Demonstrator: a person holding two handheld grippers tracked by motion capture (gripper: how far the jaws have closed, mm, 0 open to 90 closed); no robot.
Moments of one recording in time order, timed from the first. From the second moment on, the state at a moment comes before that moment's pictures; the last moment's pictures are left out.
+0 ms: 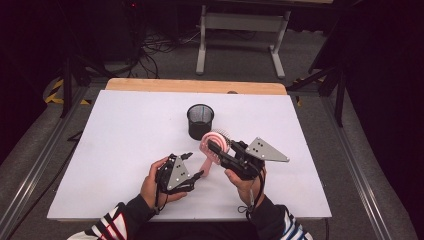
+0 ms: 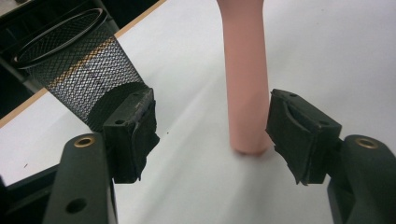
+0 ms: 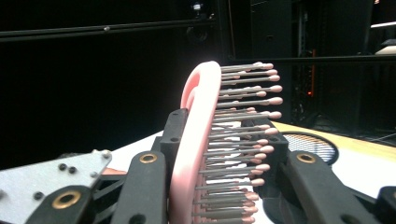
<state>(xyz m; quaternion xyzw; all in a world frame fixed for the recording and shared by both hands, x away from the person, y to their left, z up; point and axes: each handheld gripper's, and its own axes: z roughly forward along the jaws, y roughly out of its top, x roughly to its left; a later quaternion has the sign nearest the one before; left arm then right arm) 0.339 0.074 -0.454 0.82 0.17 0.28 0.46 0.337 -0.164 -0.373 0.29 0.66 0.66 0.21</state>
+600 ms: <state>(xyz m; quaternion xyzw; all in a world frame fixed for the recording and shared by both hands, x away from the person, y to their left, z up) 0.345 0.123 -0.438 0.80 0.17 0.26 0.51 0.338 -0.175 -0.368 0.29 0.66 0.66 0.23</state>
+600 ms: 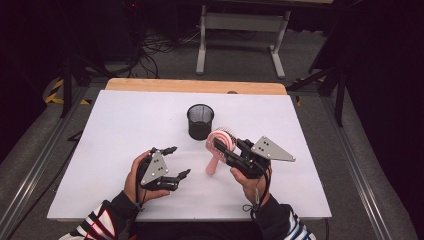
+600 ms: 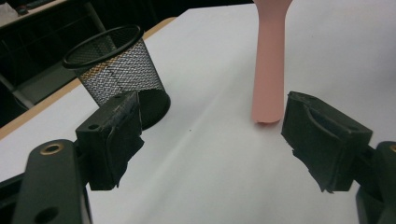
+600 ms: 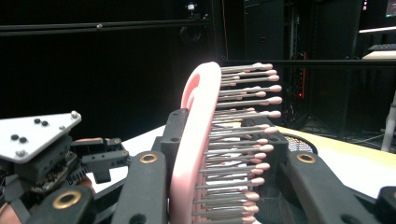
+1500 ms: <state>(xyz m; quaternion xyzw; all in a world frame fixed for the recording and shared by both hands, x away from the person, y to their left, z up) 0.346 0.175 -0.434 0.79 0.19 0.26 0.52 0.340 -0.193 -0.363 0.30 0.65 0.65 0.25</state>
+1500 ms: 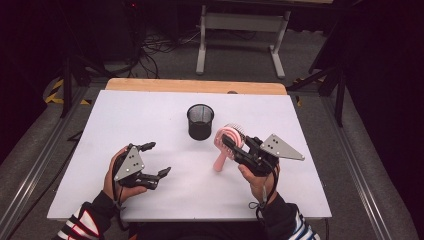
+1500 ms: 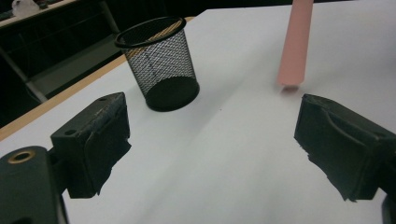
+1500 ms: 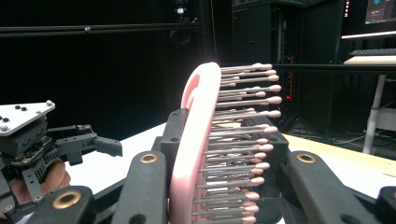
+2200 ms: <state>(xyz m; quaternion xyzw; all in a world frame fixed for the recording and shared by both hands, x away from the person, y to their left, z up) 0.334 0.206 -0.450 0.80 0.22 0.25 0.51 0.348 -0.198 -0.356 0.30 0.64 0.66 0.26</state>
